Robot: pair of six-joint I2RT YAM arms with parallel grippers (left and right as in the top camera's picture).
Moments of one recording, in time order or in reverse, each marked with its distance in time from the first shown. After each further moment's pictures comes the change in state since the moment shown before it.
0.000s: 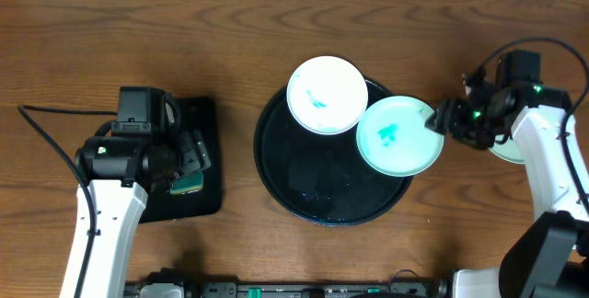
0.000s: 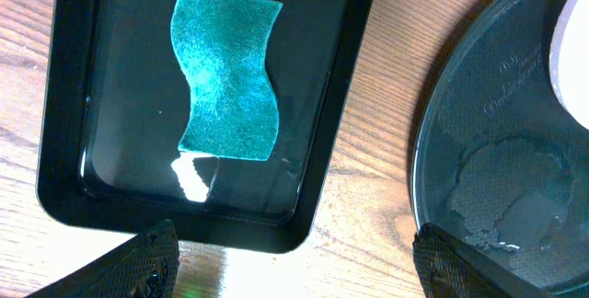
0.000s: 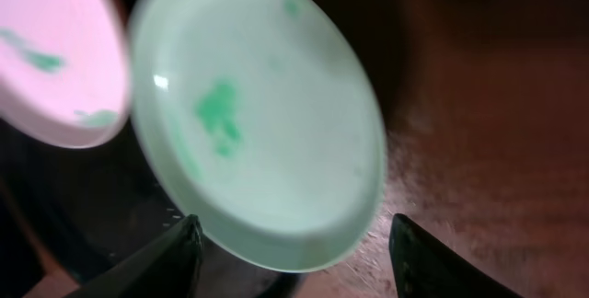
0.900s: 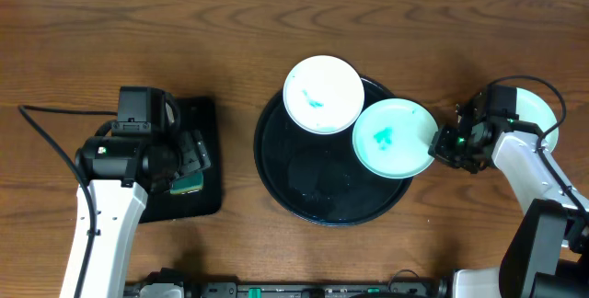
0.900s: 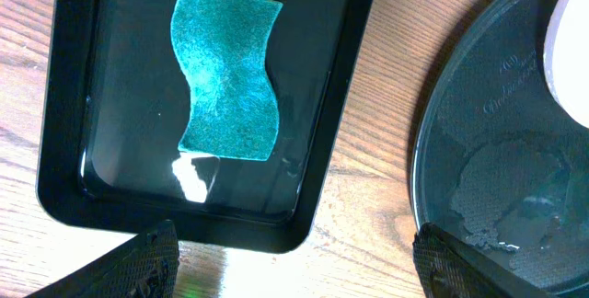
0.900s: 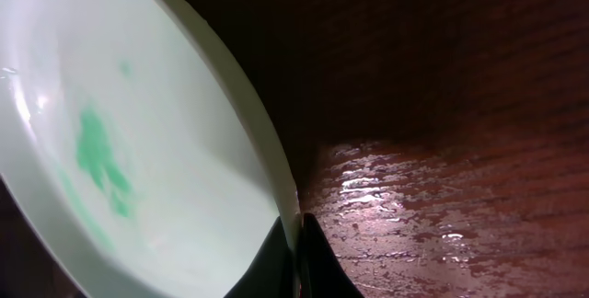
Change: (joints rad) left arm 0.000 0.000 0.000 0.000 0.000 0.000; right arm 0.000 0.002 -0.283 0.303 0.050 0.124
